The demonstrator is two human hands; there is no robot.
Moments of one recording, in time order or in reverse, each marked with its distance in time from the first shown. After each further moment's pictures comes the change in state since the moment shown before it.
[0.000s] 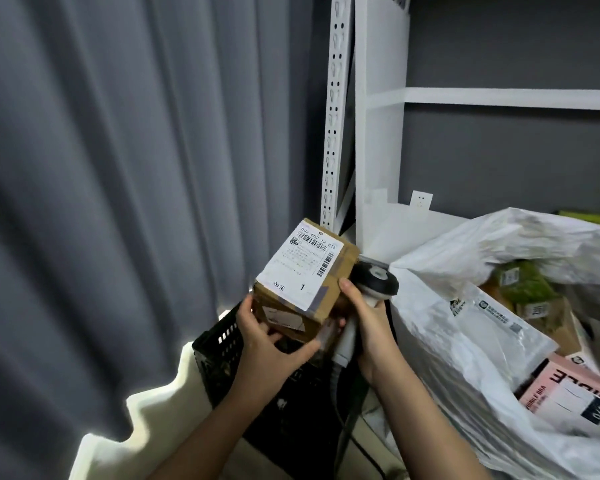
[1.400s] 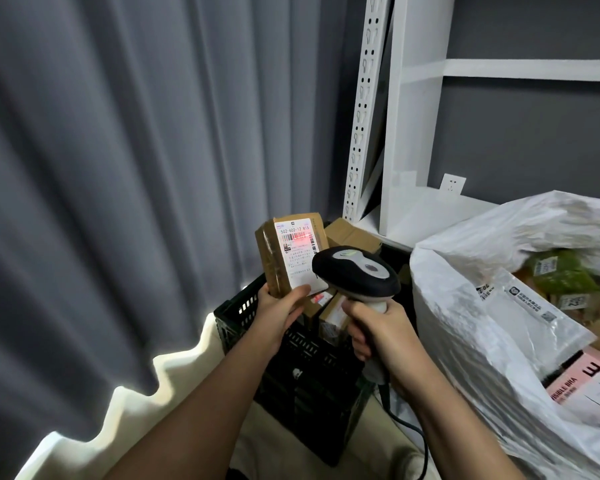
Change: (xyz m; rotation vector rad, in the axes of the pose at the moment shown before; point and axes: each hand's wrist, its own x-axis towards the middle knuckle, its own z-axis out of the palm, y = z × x) left_hand 0.046 -0.039 -0.005 -0.462 0.163 -0.471; right_hand -0.046 -0.005 -0.003 -0.460 -0.203 0.119
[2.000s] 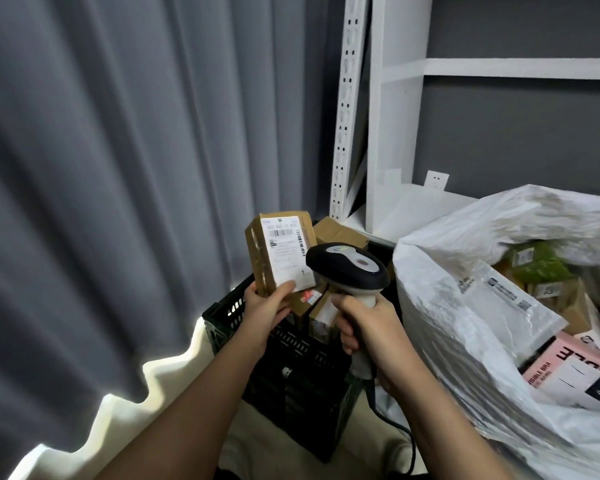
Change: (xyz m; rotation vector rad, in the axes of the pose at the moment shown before) left_hand -0.012 0.006 0.005 0.125 -0.004 0.020; right_hand -0.011 -0.009 -0.002 0.007 0.030 -0.011
